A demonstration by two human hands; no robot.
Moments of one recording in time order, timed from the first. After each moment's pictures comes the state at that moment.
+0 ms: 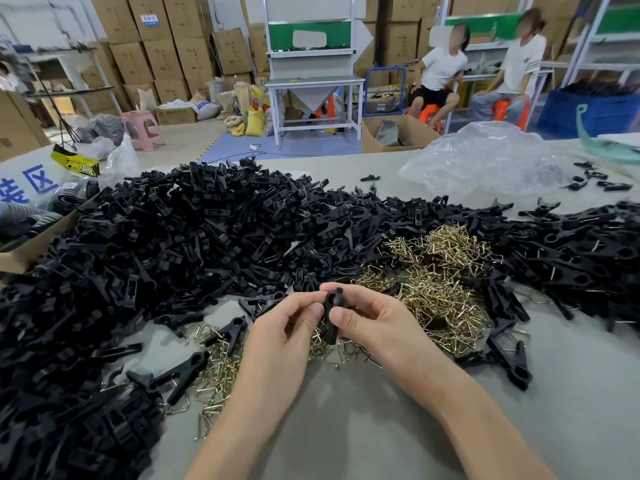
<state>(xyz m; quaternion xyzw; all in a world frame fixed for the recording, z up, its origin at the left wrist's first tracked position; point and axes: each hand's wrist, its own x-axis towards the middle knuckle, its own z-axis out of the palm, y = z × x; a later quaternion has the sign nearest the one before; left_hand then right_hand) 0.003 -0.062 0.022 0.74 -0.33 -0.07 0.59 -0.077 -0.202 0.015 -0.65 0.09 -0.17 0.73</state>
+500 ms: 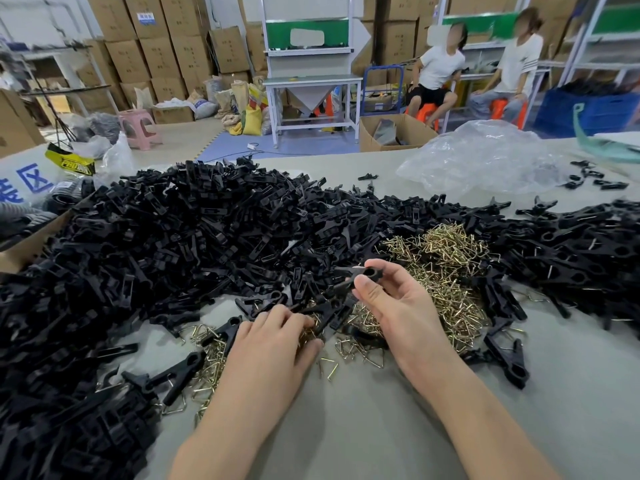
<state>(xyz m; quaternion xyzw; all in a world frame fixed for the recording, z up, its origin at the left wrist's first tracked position) 0.015 -0.052 0.008 0.89 -0.42 0.03 0.16 -0.071 -0.220 0.006 -0.55 0.15 -0.32 0.76</state>
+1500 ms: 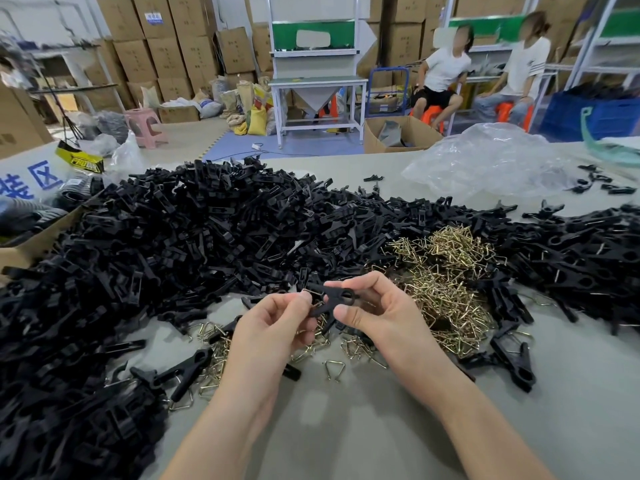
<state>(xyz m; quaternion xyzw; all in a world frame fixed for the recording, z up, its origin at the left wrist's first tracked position) 0.013 -0.061 0.023 0.62 -0.12 -0.24 0.74 -0.073 -0.202 0.015 -0.66 0.08 -0.23 0.71</state>
